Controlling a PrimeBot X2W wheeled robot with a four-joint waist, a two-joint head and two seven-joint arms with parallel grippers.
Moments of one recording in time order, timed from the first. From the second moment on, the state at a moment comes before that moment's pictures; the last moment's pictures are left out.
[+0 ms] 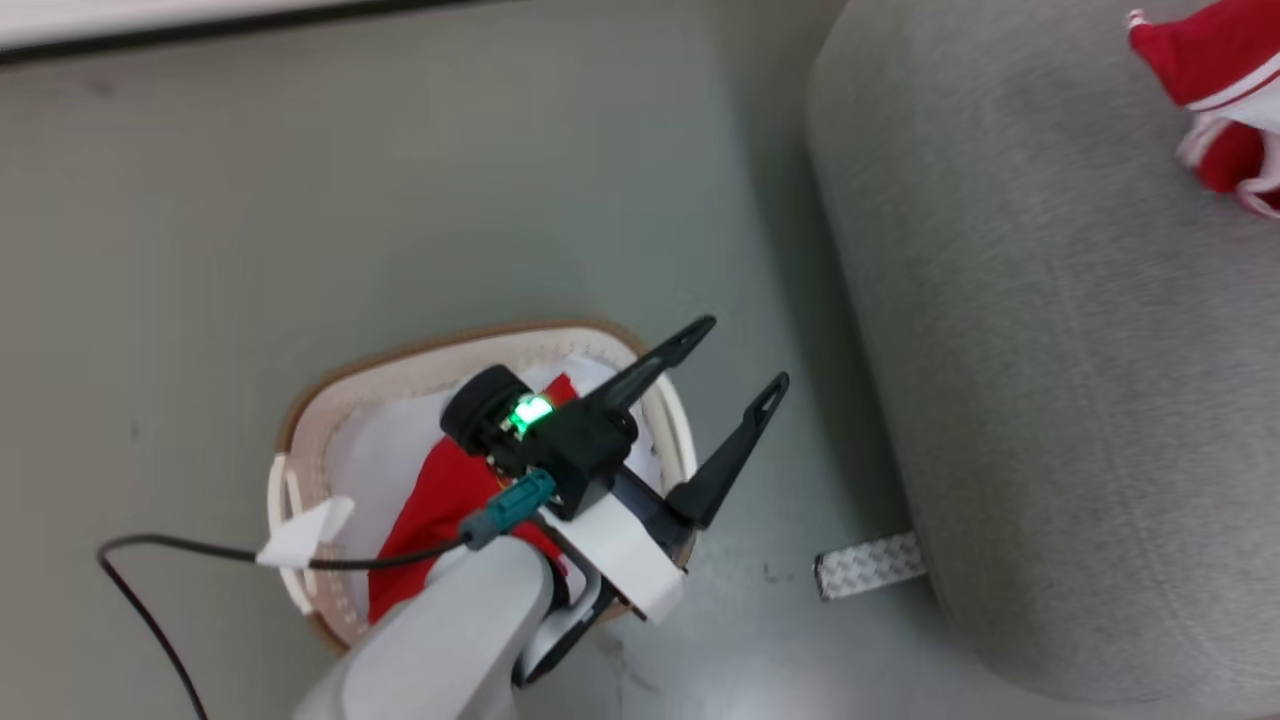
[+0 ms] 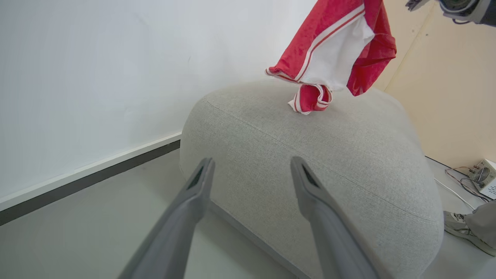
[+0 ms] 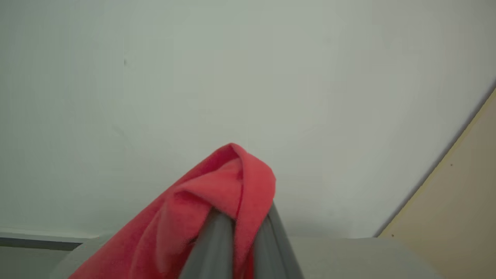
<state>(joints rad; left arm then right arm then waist) -0.62 0.18 -0.72 0.22 -0.30 -0.11 -0.22 -0.99 -0.59 0.02 0.56 0.36 0.13 -0.19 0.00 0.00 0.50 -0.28</state>
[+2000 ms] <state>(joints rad) -0.29 0.24 -0.37 0.24 -0.42 0.02 -0.26 -0.73 -0.75 0.63 0.55 0.80 0.13 -0.24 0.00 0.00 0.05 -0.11</state>
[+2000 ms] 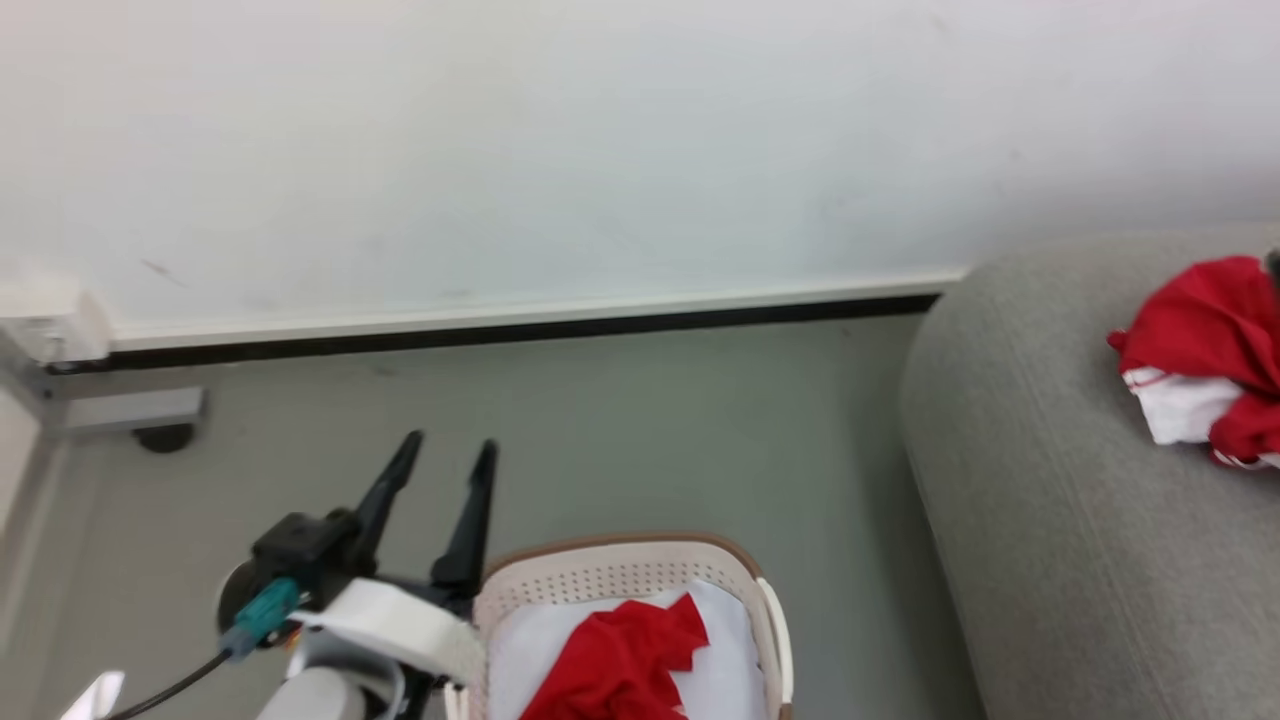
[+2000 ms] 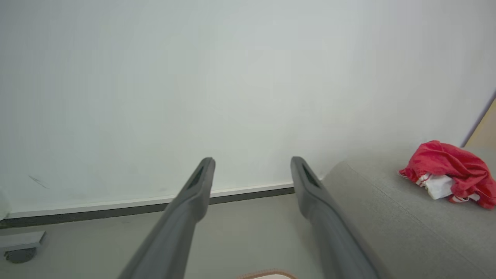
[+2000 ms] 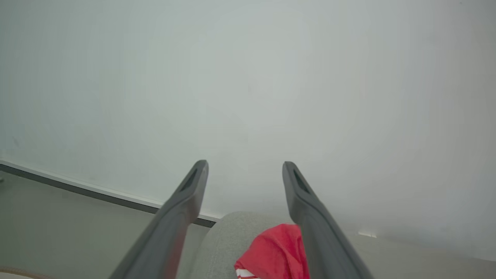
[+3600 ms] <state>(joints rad) -0.06 0.05 0.01 0.19 -0.17 -0.09 -0.26 -0.06 -0.11 0.05 0.17 0.27 0.13 -0.26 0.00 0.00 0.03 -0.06</state>
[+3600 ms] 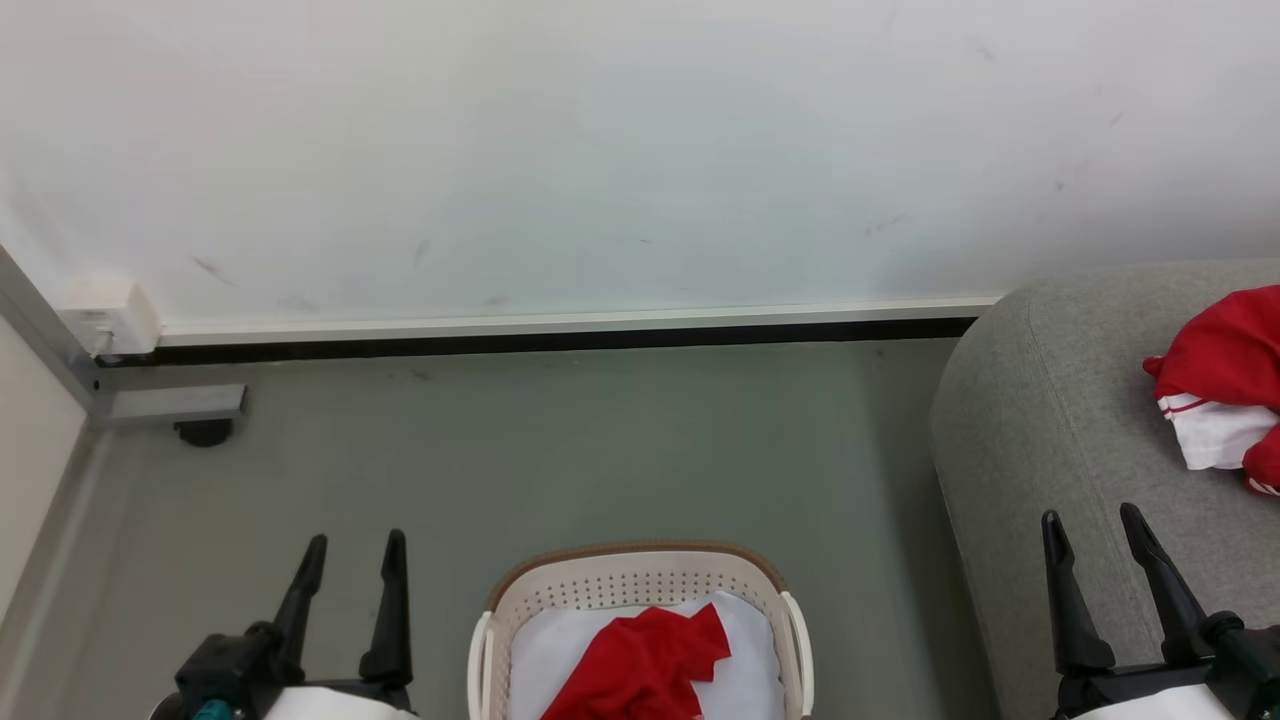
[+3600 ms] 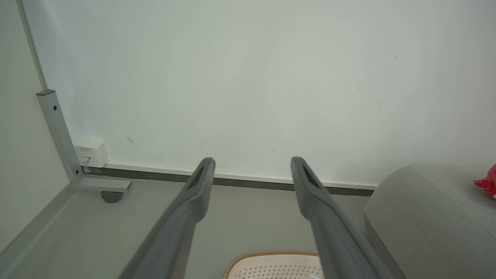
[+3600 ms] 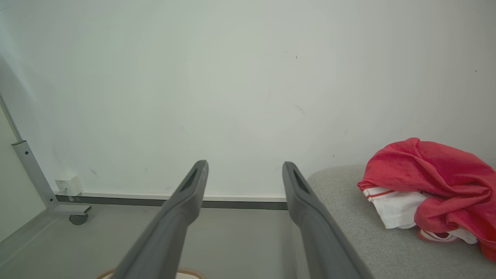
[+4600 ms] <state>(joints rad) -0.20 0.05 -0.09 0.30 -0.15 -0.11 -0.26 -0.17 -0.12 0.04 0.16 0.30 0.13 -0.26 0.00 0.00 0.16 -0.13</state>
